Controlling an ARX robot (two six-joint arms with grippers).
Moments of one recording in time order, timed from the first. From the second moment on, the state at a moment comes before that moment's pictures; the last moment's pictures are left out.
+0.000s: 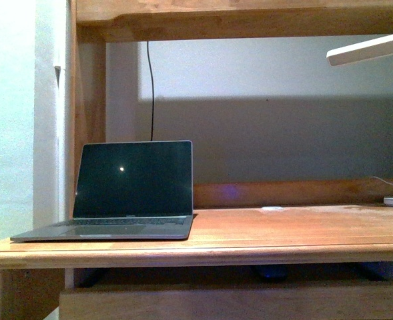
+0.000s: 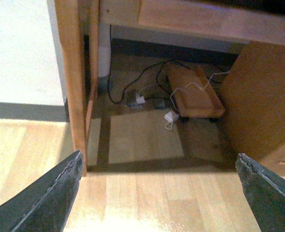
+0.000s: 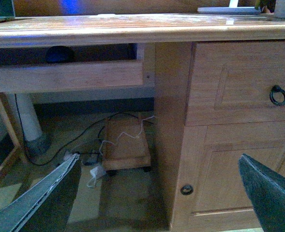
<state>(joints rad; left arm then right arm) 0.24 0.58 0.19 0.13 0.46 0.00 0.00 0.00 0.02 0.00 0.00 0.00</state>
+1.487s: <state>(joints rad) 0.02 2.16 1.14 0.90 0.48 1.65 0.00 0.00 0.02 0.00 0.00 0.00</state>
